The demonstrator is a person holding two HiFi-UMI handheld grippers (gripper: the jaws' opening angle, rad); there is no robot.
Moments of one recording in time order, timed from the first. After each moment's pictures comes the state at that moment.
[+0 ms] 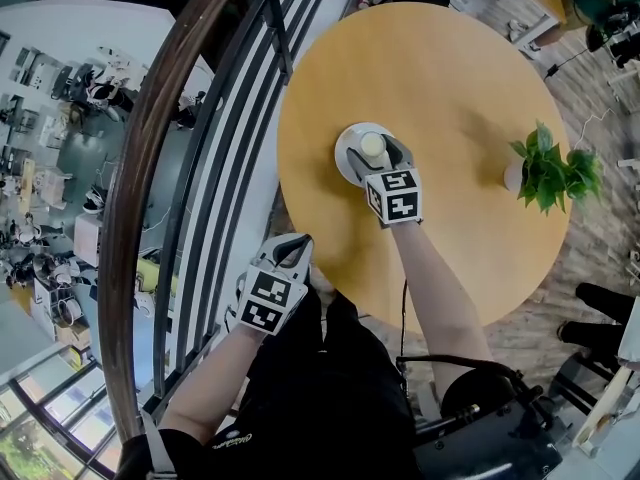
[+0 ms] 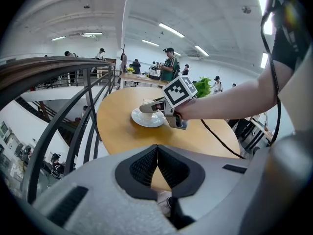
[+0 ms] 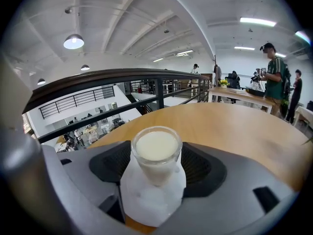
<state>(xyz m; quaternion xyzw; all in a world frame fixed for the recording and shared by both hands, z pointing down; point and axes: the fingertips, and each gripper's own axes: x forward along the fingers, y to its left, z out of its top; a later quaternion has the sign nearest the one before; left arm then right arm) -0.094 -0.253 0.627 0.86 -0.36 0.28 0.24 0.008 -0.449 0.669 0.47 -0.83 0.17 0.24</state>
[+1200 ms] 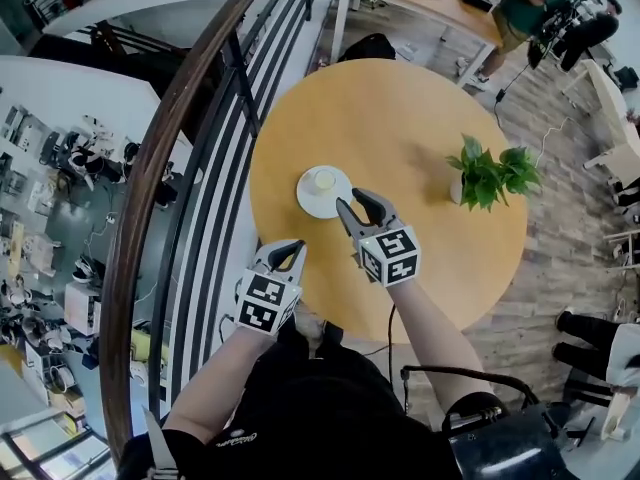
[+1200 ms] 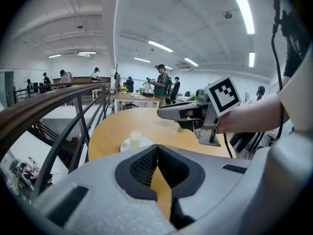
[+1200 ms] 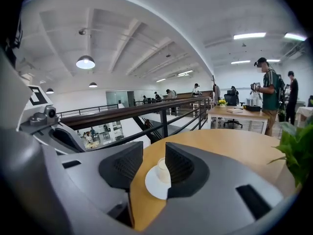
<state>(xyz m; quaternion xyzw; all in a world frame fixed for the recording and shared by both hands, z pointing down) -0.040 -0.275 0.540 0.89 -0.36 0.21 0.17 0.044 -0.359 0.514 0.47 -0.87 0.12 0.14</state>
